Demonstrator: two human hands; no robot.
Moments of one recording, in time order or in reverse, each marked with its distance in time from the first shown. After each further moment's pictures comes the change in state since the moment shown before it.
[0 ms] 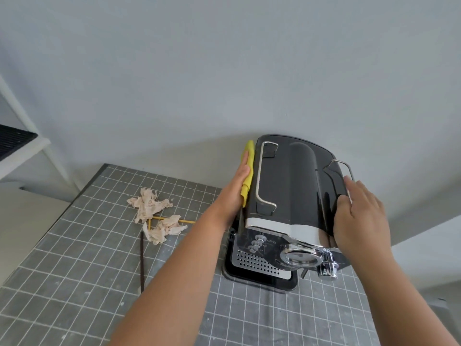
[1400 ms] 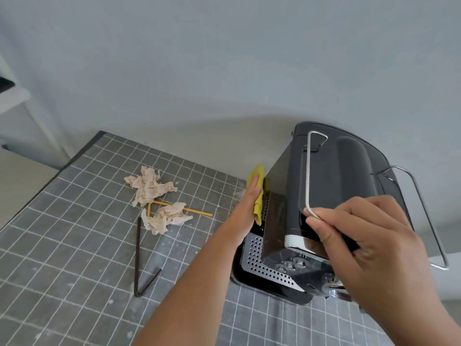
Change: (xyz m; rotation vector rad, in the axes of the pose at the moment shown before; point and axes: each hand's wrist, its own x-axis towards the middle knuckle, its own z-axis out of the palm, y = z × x) left_hand 0.024 -0.104 -0.027 -0.139 0.095 -0.148; right_hand -0.027 -0.053 0.025 -0.044 0.058 -0.787
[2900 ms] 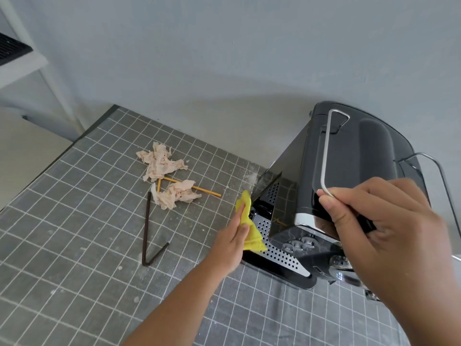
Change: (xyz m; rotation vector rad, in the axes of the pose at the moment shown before) left_hand -0.085 -0.072 -0.019 0.534 0.224 -0.075; right_hand 0.000 -0.002 0.001 0.027 -0.014 0.027
